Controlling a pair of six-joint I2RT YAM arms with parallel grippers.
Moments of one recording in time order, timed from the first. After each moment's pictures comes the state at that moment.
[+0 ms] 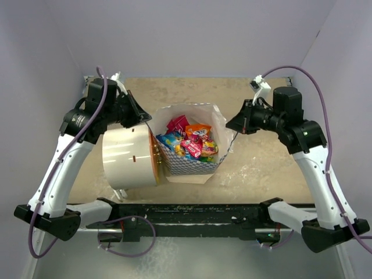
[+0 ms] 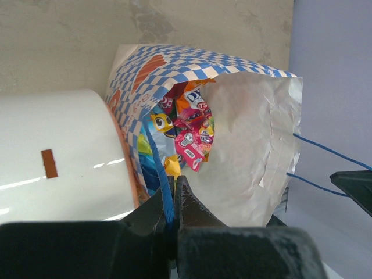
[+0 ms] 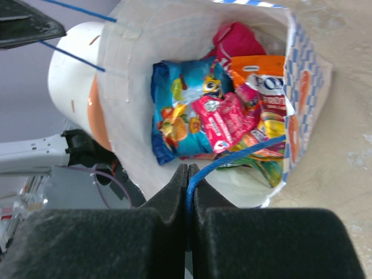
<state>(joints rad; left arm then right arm) -0.37 1.20 1.55 -0.97 0.16 -0.77 0.30 1.10 1.42 -0.85 -0.53 0.33</state>
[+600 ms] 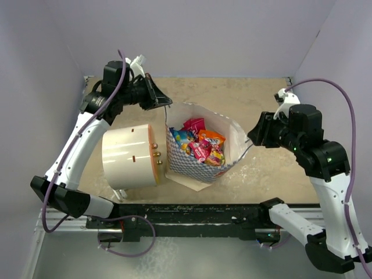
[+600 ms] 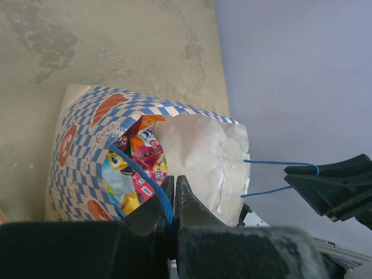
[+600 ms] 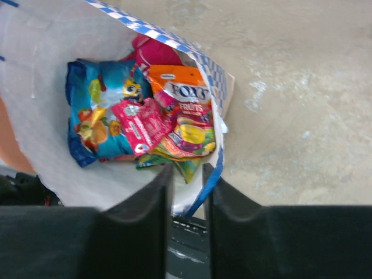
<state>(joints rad) -0.37 1.42 1.65 -0.72 0.45 -0.77 0.30 0.91 1.45 -1.12 -0.06 0.32</state>
